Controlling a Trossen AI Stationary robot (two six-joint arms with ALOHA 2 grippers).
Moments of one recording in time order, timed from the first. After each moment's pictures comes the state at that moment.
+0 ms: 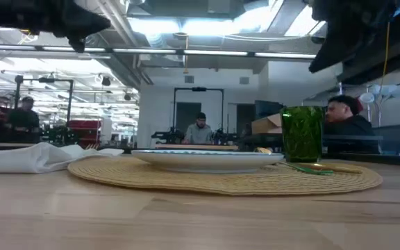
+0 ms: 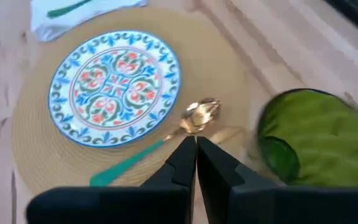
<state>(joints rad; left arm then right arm) 0.31 0.33 0.33 0.01 0.16 -0.02 0.17 0.94 0.71 -0.55 0.28 0.48</state>
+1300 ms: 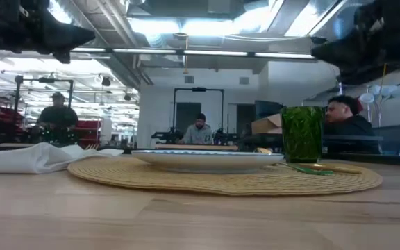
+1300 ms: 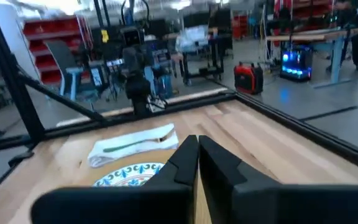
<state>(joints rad) 0.14 0.00 0.12 -0.02 -0.06 0.07 0.01 0.33 0.05 0.33 0.18 0.16</state>
